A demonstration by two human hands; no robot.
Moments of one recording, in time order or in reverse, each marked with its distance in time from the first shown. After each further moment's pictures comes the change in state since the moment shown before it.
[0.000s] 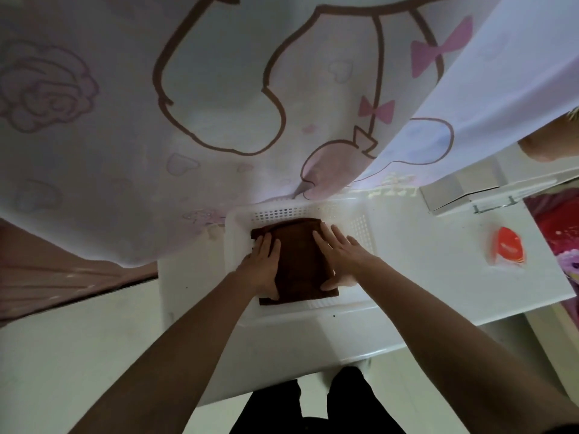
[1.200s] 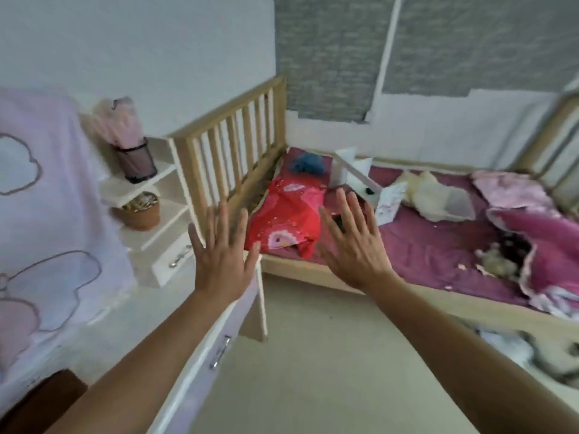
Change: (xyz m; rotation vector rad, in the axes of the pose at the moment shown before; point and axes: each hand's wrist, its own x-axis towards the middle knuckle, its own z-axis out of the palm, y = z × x) left_hand -0.229 0.451 0.035 0.380 1.083 0.890; right_hand -0.591 0.068 0.188 -0.013 1.067 1.151
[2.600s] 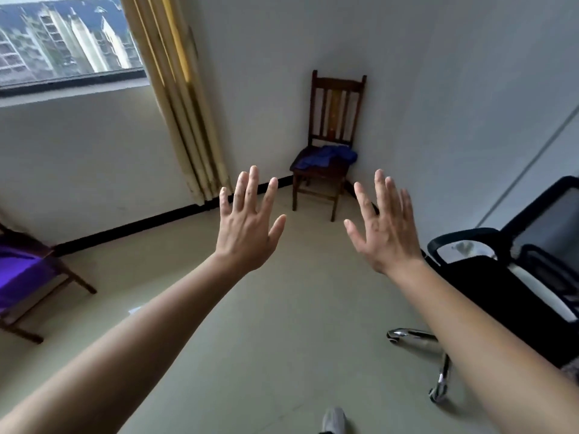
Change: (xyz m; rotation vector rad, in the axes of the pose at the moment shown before) left_hand -0.629 1.250 -0.226 -0.994 -0.139 2.251; right_hand -1.127 0.365 -0.402 -1.001 -0.058 2.235
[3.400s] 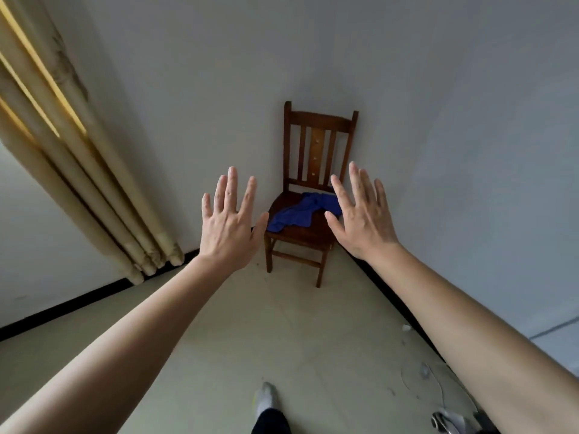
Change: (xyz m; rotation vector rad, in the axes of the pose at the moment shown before) left_hand 0.548 -0.063 0.236 -0.078 -0.057 -0.056; right_hand 0.512 0.190 0.263 -0.047 -0.144 0.010
